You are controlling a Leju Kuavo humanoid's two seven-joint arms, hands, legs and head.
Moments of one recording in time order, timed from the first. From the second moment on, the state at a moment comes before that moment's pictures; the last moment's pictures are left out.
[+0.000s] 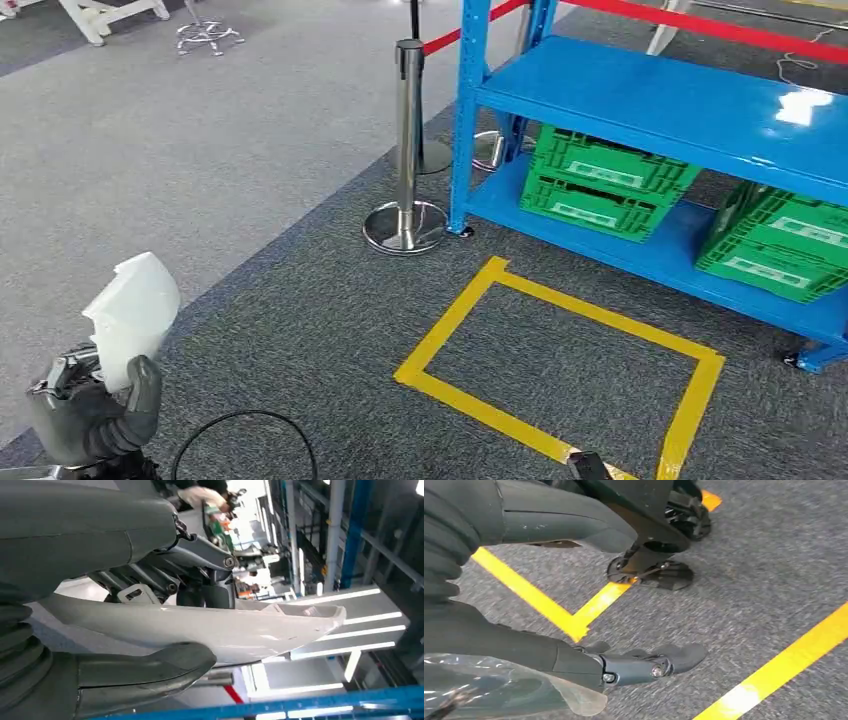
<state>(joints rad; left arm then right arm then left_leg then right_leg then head) 0.30 -0.18 -0.12 -1.88 -0.26 0.47 -0.70 -0.08 0.21 -1.16 -0.21 1.20 -0.02 -0.39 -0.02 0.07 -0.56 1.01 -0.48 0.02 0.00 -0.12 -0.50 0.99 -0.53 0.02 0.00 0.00</state>
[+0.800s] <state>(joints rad) 0.23 -0.16 -0.22 -1.84 -0.21 0.62 -0.70 -0.05 0.21 -1.18 -0.21 1.25 -0.09 -0.36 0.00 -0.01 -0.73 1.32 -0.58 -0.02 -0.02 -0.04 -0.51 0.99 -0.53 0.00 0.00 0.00</state>
